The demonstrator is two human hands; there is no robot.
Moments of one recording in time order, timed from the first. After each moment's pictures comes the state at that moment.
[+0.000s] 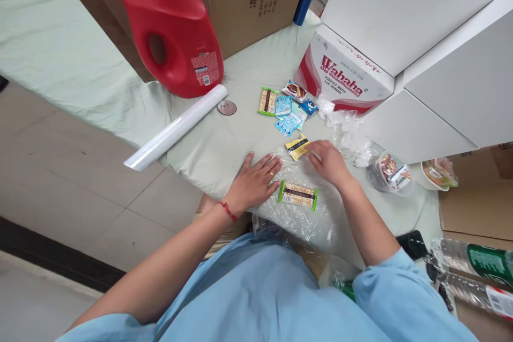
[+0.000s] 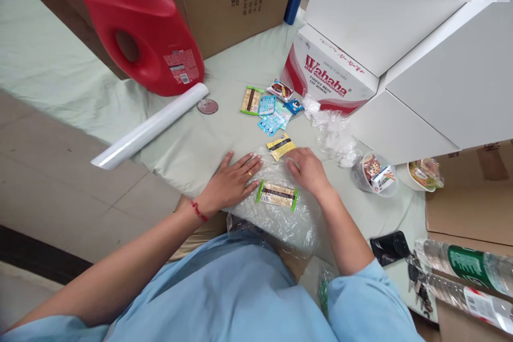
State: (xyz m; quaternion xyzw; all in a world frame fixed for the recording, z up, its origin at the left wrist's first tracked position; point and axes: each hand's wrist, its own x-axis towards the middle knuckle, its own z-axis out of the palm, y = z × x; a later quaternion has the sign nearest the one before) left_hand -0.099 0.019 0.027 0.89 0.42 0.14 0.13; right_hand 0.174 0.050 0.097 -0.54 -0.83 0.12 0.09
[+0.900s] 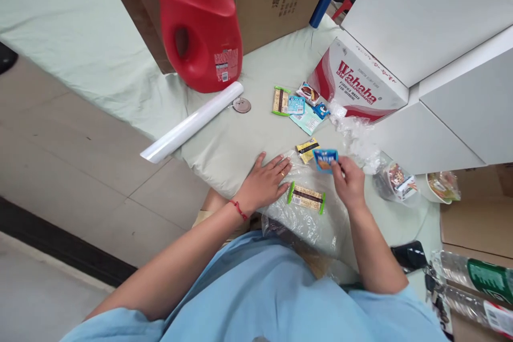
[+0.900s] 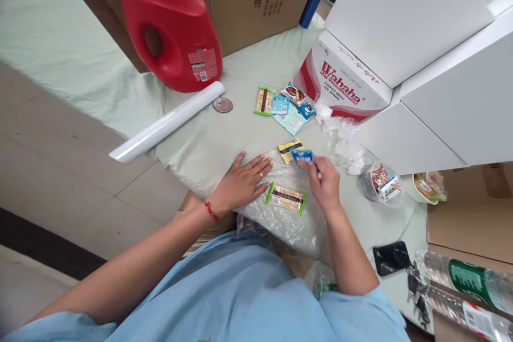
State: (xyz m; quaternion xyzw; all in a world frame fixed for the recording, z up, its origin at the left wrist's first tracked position) left_hand -0.100 0.019 0.022 0.88 0.43 0.17 0.15; right_hand 0.165 0.028 0.102 -0.61 -0.75 0.02 0.24
